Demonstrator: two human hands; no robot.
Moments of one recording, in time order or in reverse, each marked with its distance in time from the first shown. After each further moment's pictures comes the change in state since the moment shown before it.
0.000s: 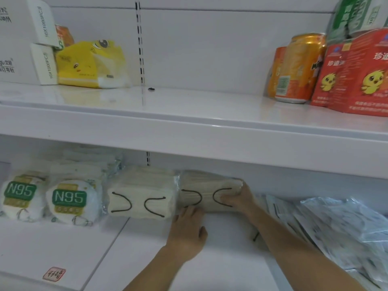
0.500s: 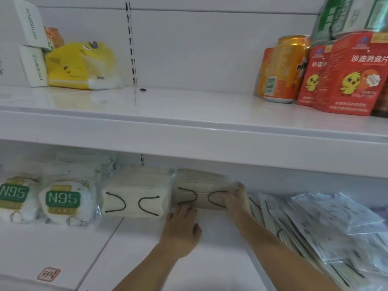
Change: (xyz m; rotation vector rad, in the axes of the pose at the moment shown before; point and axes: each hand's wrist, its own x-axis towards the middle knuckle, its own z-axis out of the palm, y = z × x) left_hand 0.002 -0.005 0.010 0.062 0.034 0.011; right_hand -0.029 -0.006 0.010 -0.019 0.199 0.175
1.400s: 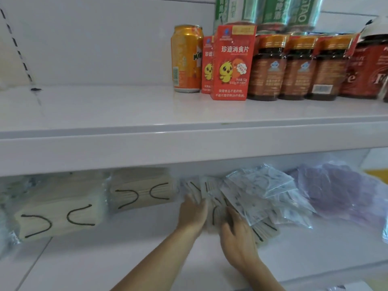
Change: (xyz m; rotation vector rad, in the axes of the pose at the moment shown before) left_hand 0.044 0.200 0.009 -0.837 -0.269 -0.438; right_hand -0.130 0.067 -0.152 -0.415 0.183 -0.104
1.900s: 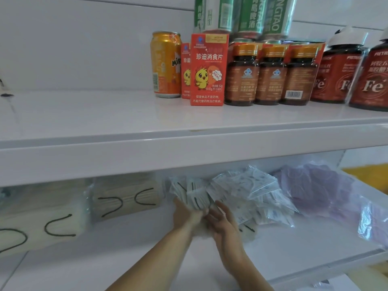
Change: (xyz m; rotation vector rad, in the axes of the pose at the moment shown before) left_hand 0.010 0.006 0.032 -0.103 0.053 -0.112; right_hand 0.006 -0.009 -0.012 1.203 -0.089 0.306
